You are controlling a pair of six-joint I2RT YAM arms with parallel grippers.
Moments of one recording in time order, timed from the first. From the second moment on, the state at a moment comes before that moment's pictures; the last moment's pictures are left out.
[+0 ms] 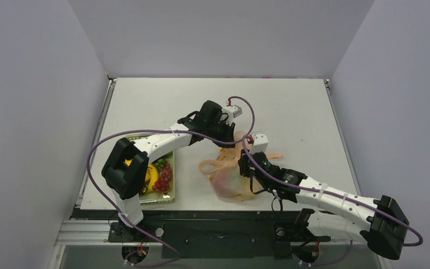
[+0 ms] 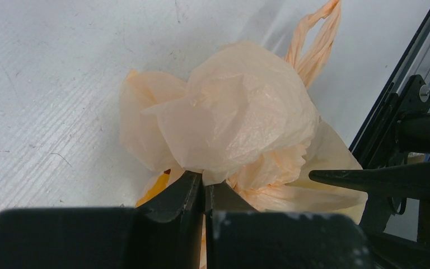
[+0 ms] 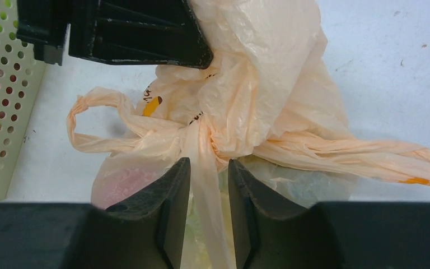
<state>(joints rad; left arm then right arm) -0.73 1.81 1.35 -0.29 0.42 -0.20 0.96 1.02 0.59 -0.18 0.46 0.50</state>
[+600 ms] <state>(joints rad) -0.70 1.80 1.35 -0.29 0.42 -0.21 1.05 1.17 0.63 -0.17 0.50 0.46</state>
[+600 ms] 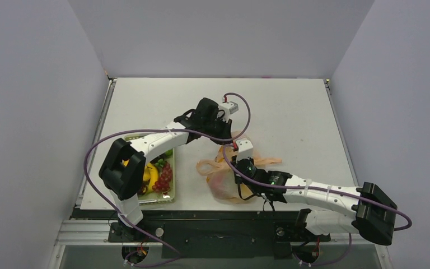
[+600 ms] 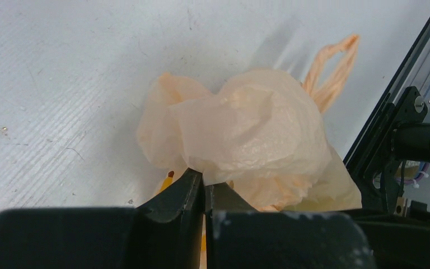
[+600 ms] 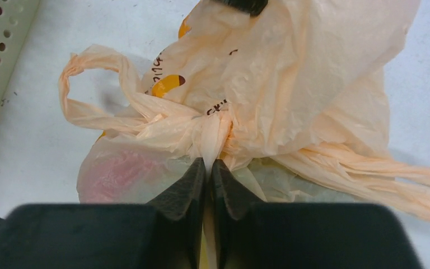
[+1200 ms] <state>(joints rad) -0.59 1.80 1.35 -0.32 0.39 -0.25 1.22 0.95 0.42 -0.08 0.62 0.56</state>
